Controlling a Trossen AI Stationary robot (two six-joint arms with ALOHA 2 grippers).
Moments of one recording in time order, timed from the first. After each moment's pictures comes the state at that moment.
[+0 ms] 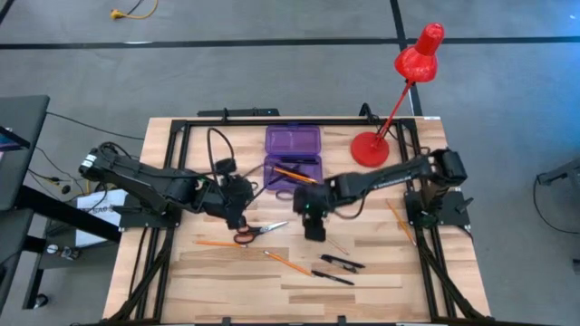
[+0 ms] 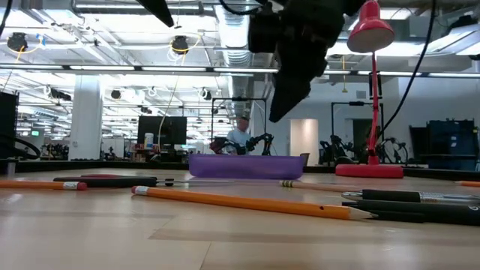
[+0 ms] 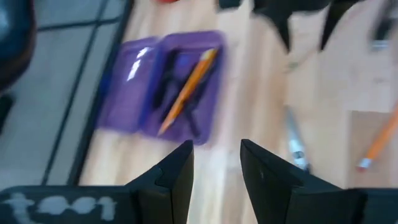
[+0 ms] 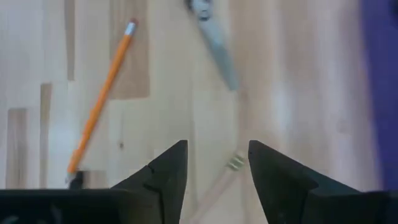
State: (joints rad) left arm -0.33 1.38 1.35 -1.01 -0.57 -0.26; right arm 0.13 1.81 1.31 -0.61 -0.08 0.18
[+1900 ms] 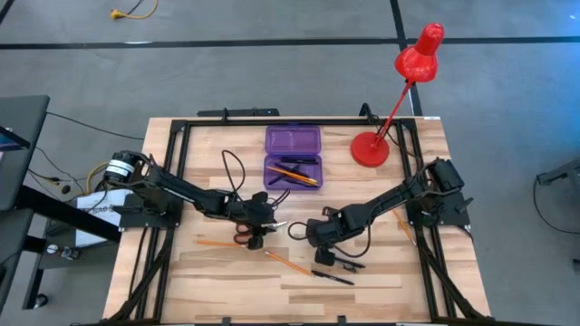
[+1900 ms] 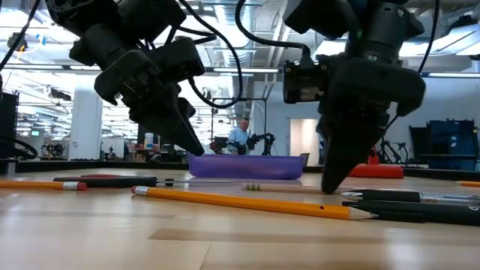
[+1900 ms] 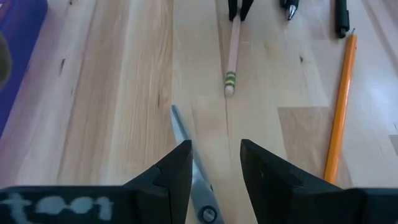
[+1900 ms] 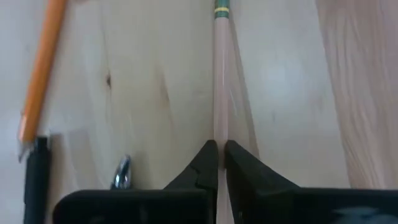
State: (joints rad) left arm -0.18 1.62 0.70 0.17 -0.04 -0.15; right arm 0.32 1.88 1.07 -0.41 0.04 0.46
